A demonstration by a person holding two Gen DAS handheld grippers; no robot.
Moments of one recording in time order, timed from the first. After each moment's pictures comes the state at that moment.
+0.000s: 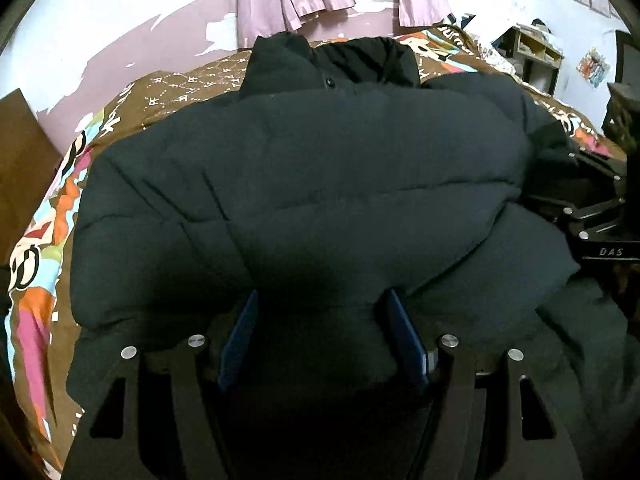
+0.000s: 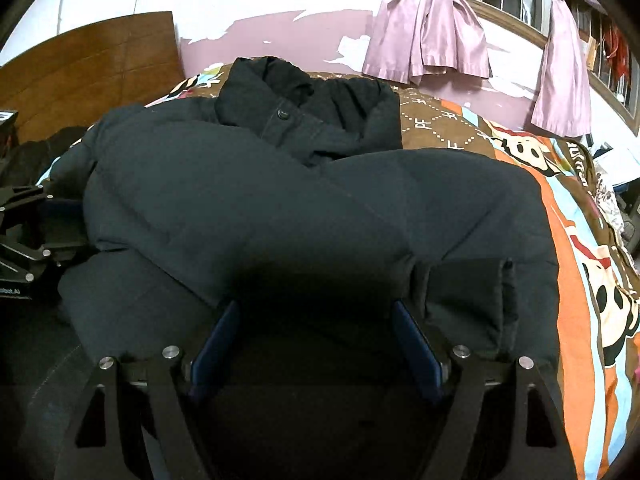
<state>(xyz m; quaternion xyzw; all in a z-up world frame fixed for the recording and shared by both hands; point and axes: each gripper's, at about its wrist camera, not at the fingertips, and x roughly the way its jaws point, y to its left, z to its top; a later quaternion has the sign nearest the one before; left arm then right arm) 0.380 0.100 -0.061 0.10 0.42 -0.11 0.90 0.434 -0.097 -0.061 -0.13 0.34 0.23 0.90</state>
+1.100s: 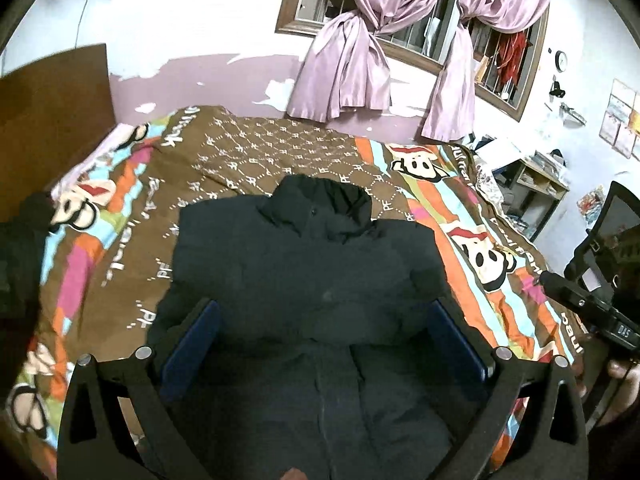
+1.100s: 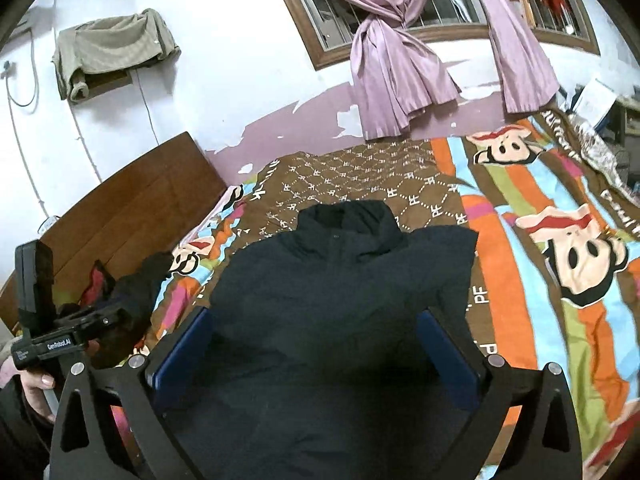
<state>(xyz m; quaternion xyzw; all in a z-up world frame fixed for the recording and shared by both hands) 0.239 0.069 0.190 -0.08 0.35 -0.06 0.93 0.300 -0.198 0.165 0.08 0.31 0.29 0.90</state>
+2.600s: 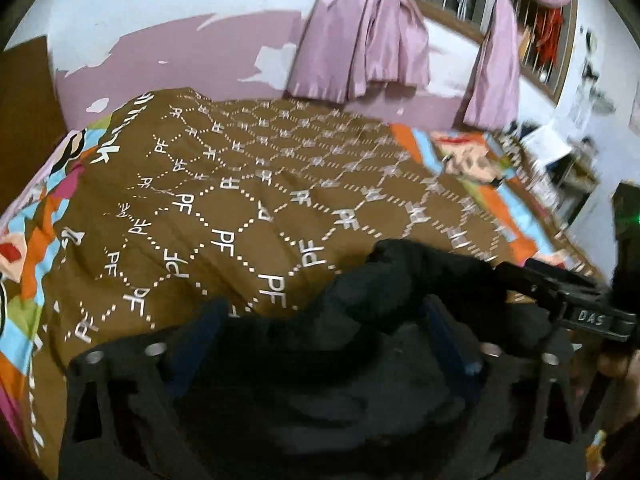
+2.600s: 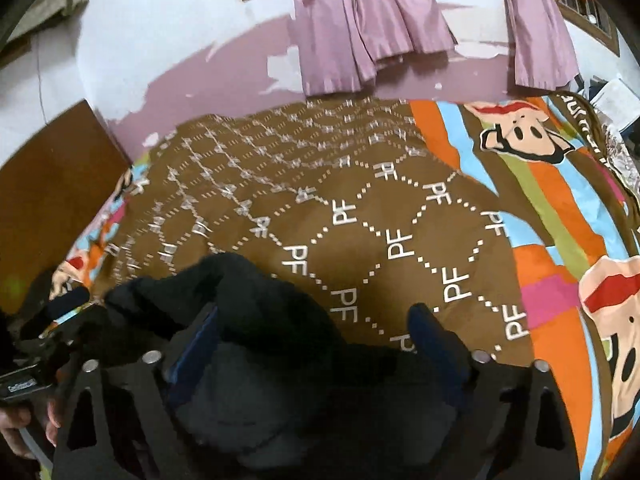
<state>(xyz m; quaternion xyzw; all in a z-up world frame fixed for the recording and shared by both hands) 0.603 0.132 0.037 -0.05 0.38 -0.06 0.92 0.666 -0.081 0.026 0.02 0.40 0.20 0.90</state>
